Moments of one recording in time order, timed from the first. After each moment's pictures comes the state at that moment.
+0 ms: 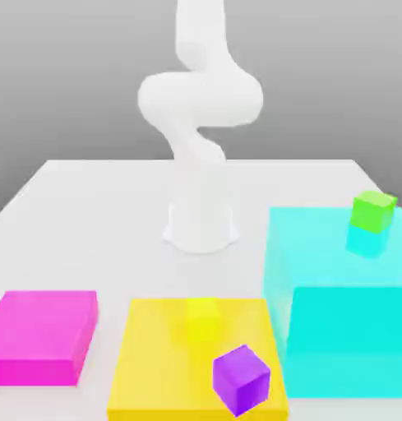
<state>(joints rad) -0.04 -0.71 0.00 -2.28 -0.01 2.31 0.85</state>
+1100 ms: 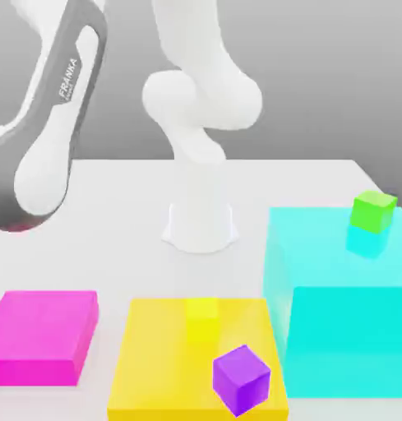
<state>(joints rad) -0.44 0.50 -0.15 -2.00 0.11 2.51 1.25</state>
